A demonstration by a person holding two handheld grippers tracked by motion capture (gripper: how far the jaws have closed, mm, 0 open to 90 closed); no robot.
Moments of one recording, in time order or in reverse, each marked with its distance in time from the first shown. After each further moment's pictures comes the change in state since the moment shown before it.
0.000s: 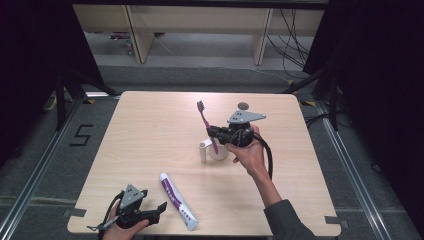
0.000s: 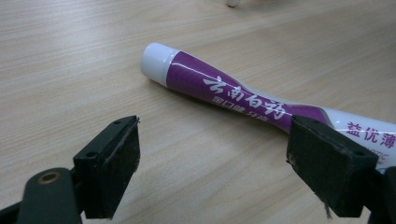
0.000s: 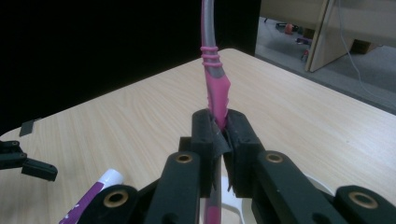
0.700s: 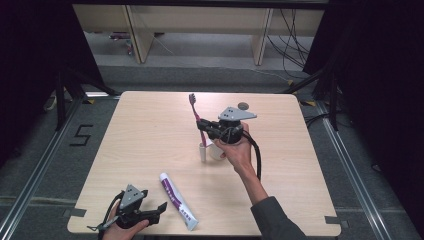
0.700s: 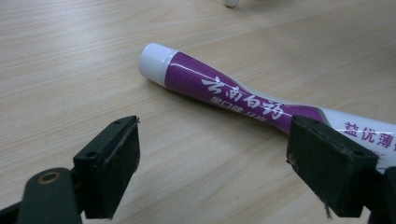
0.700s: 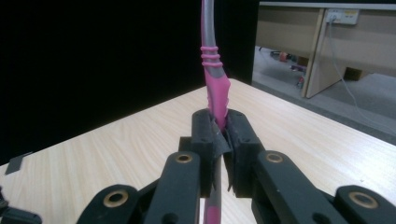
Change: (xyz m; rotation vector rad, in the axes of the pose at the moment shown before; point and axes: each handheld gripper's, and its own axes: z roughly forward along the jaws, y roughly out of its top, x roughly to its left) left arm -0.001 0.000 0.000 -0.007 -0.003 -0.008; right arm 0.009 0.008 0.027 -0.115 -0.016 0.020
